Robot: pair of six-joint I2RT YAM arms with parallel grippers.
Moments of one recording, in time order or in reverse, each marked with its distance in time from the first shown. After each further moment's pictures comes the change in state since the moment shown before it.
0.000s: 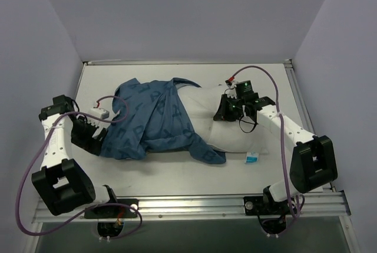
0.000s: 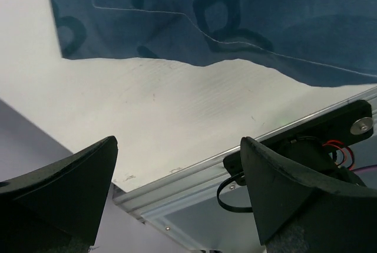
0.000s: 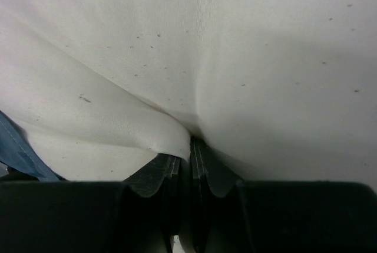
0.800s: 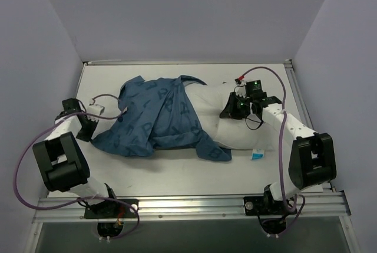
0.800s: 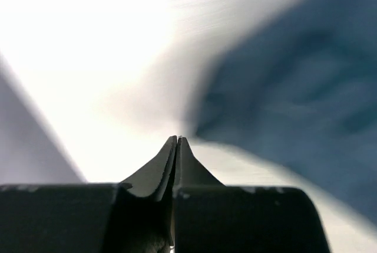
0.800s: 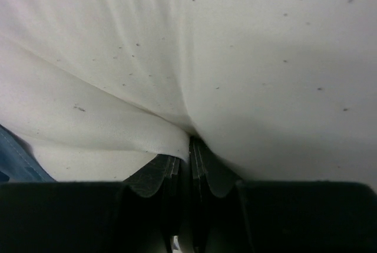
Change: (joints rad) left arm -0.035 0.236 -0.239 0.716 -0.179 -0.185; right arm -0.104 0.033 -0.021 0.039 -0.081 -0.012
